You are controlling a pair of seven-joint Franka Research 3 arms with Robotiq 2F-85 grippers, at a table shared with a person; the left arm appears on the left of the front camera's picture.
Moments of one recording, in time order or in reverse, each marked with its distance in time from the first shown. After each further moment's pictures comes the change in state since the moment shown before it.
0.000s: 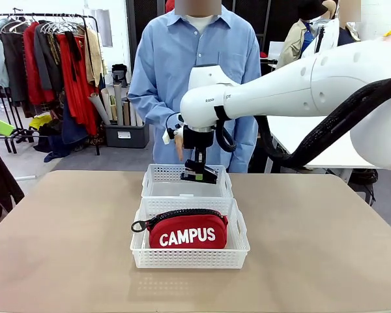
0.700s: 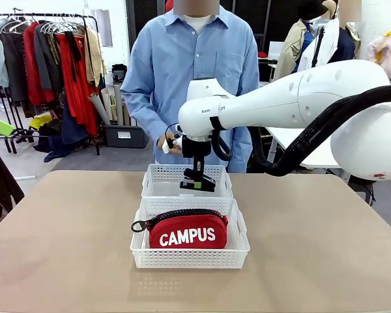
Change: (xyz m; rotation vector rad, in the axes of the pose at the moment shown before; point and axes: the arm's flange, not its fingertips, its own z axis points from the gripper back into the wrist) left arm 0.000 0.000 0.000 0.000 0.000 0.000; right arm 0.004 -0.013 -0.034 0.046 0.008 0.006
